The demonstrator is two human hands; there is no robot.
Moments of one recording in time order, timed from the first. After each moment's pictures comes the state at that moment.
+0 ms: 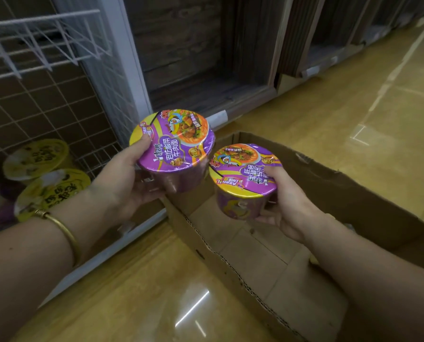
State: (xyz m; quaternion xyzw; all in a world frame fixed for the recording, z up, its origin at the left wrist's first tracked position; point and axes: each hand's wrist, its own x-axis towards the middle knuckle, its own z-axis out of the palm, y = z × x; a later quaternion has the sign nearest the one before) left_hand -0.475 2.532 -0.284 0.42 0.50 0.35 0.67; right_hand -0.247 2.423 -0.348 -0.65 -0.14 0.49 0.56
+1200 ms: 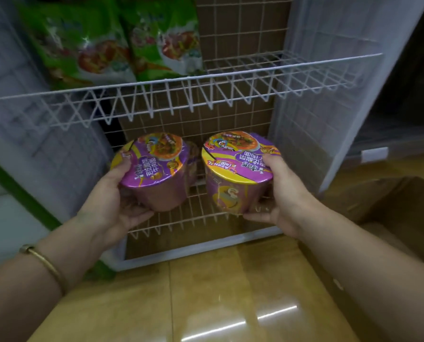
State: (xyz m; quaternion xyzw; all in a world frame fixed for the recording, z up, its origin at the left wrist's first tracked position) left_hand -0.812 2.488 -0.270 0.22 0.61 0.54 0.55; right_hand -0.552 2.508 -0.271 -0.57 -0.31 0.63 0.44
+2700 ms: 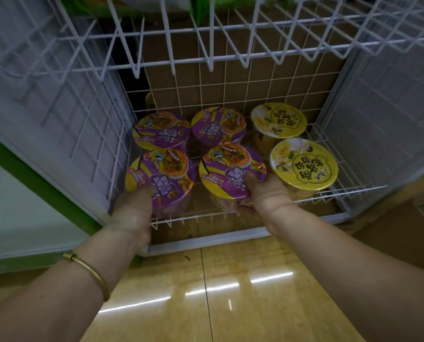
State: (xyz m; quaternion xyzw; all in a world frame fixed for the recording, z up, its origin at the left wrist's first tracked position) left_hand -0.887 2.532 -0.367 0.13 0.72 0.50 0.46; right_hand -0.688 2.571 -0.373 -0.67 -0.34 0.55 0.38
